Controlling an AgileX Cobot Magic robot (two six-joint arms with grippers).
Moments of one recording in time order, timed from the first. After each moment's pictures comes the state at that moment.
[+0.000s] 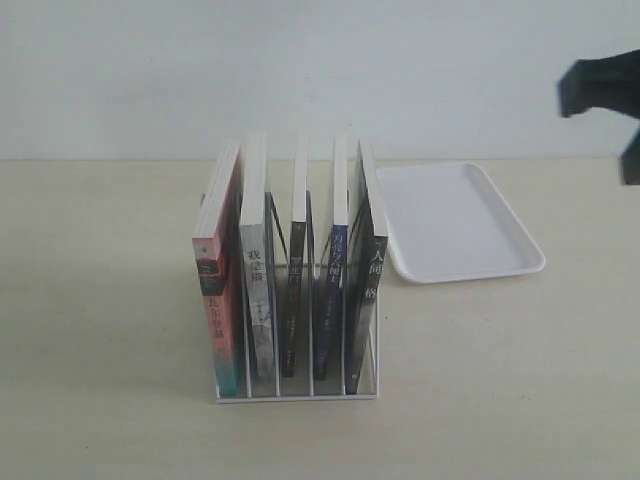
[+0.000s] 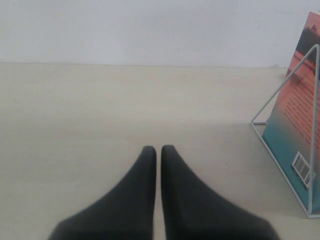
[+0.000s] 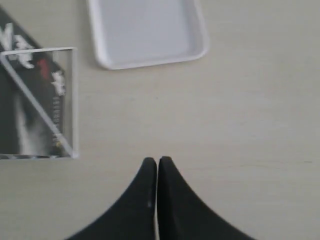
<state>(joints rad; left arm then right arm) -0.03 0.00 0.00 -0.05 0.30 0.00 0.51 1.16 -1.19 -0.22 1.14 0.53</state>
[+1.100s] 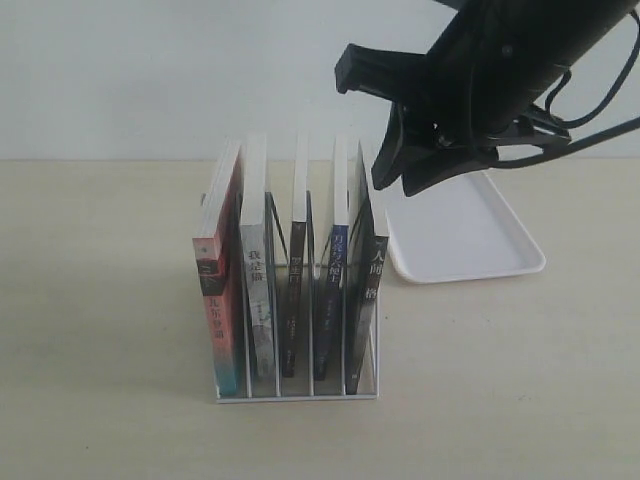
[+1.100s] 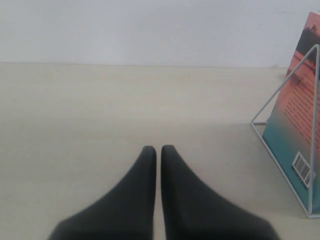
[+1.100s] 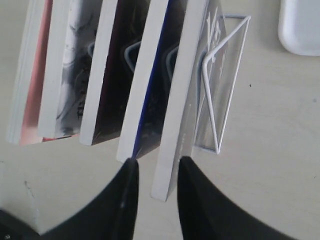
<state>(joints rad) -0.03 0.00 0.00 -0.05 0.30 0.00 0.51 1.55 -1.42 0.33 1.07 0.21</state>
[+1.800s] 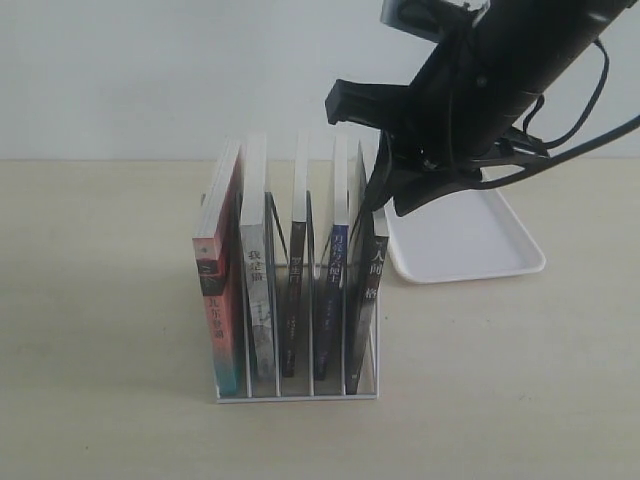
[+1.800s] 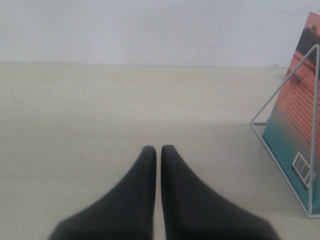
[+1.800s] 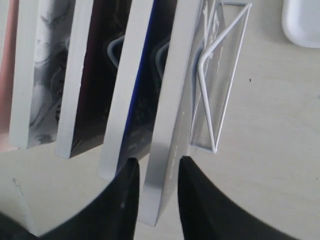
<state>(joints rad) -0.03 0.00 0.00 -0.05 0.30 0.00 0.51 1.61 -1.42 0.34 1.06 0.18</state>
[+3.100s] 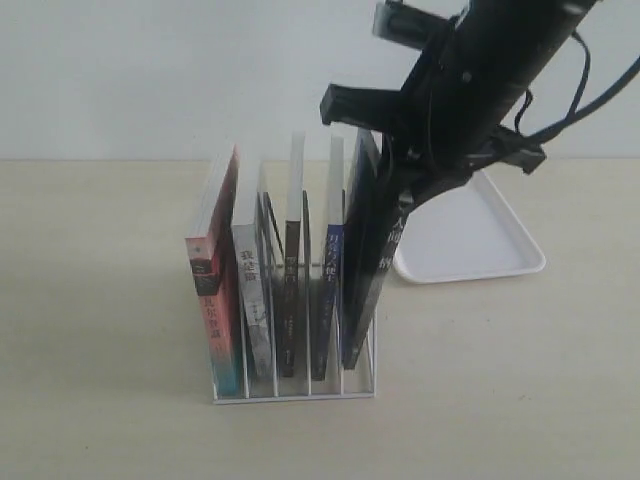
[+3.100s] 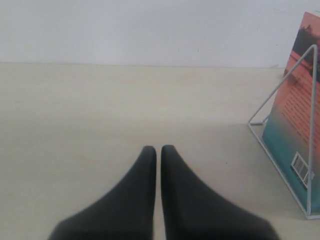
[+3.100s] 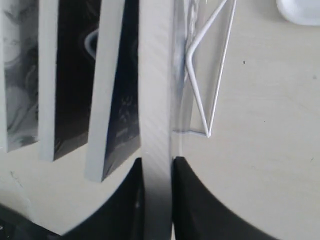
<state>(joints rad) -0.03 0.00 0.00 -0.05 0.30 0.00 0.51 1.68 -1.54 0.32 1.19 0.23</state>
